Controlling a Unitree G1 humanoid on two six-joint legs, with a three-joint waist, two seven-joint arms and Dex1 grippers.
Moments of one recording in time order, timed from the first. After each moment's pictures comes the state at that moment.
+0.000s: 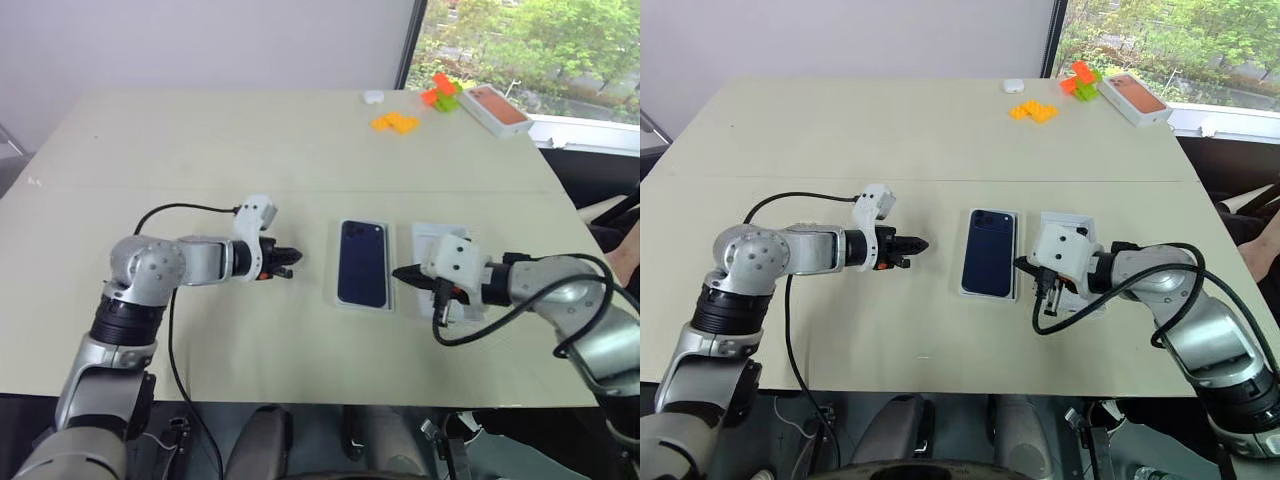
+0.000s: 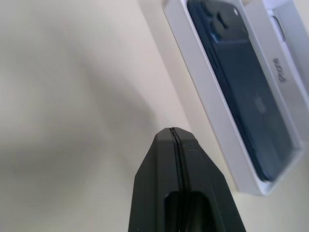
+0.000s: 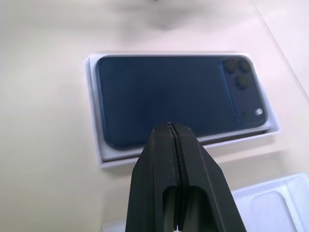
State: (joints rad) left arm -0.65 0.53 -0.10 -0.04 -1.04 1.22 -0.12; right arm -0.30 -0.85 0.09 -0.51 0.21 0.60 0.89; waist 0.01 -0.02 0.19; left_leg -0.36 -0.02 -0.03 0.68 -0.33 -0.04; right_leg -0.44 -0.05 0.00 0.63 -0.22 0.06
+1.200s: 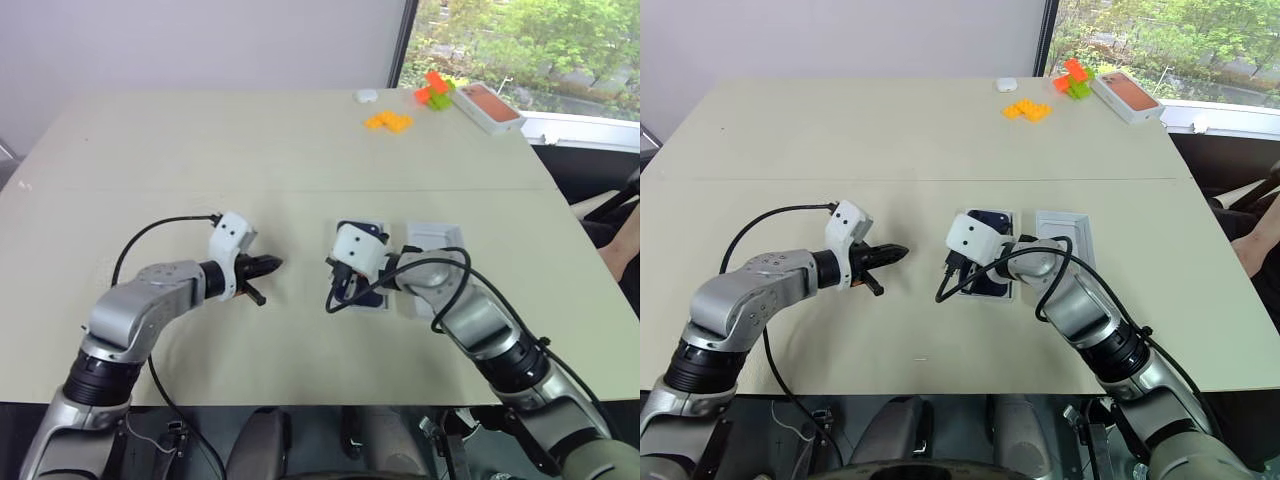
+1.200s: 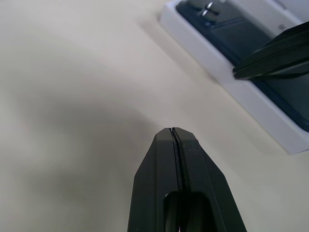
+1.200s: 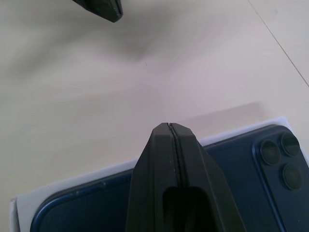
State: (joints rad) left arm -0.35 0.62 -0.08 -0.28 -0.59 0.85 -0.57; right arm -0.55 -0.49 0.45 -0.30 -0.04 0.76 0.67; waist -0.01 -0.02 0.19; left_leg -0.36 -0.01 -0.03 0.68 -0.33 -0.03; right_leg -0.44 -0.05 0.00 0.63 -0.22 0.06
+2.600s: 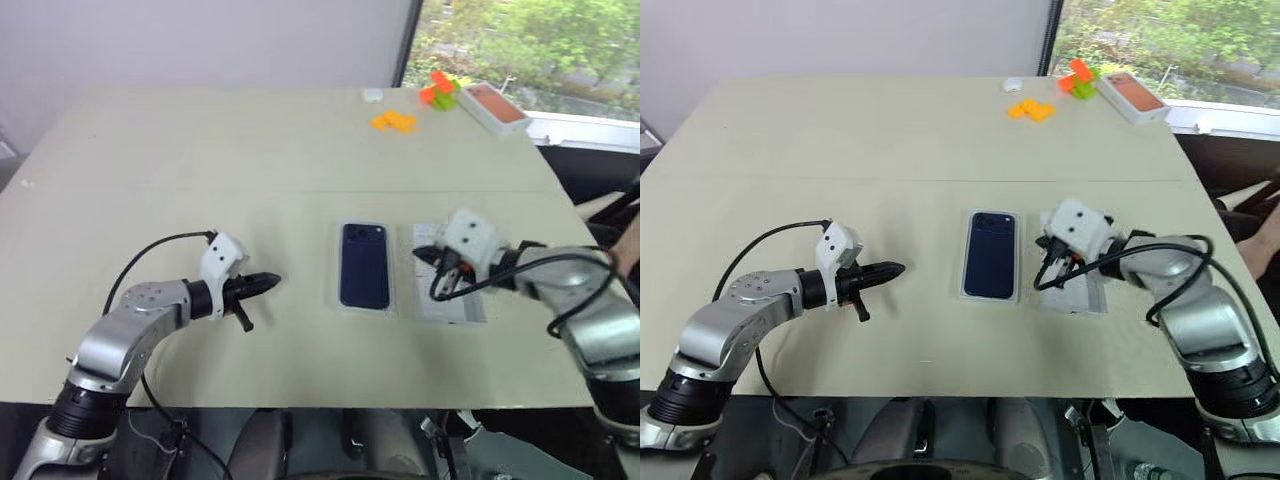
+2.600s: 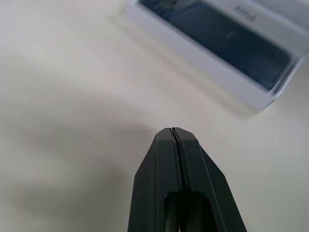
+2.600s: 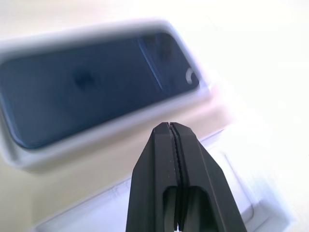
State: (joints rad) left arm -0.23 0.63 -0.06 -0.32 -0.49 0.67 -0.76; right arm -0.33 -0.80 0.03 -0.51 0.16 0.74 0.87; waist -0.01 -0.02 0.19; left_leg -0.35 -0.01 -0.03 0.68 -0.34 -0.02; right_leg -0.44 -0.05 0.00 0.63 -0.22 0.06
